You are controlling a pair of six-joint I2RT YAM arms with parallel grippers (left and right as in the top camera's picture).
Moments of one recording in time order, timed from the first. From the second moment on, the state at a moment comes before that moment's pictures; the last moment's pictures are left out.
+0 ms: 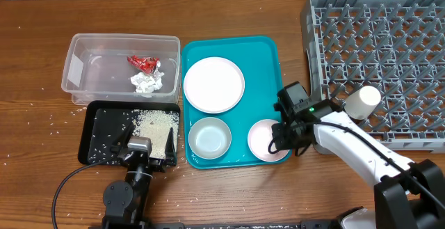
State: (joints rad) left arm -0.09 0.02 0.01 -0.07 0.05 -0.02; right arm 0.43 1.56 0.88 -0.78 -0.13 0.27
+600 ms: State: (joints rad) left arm -0.09 0.02 0.01 -0.07 0.05 -0.02; right arm 0.42 1.44 1.05 -0.92 -0.08 0.26
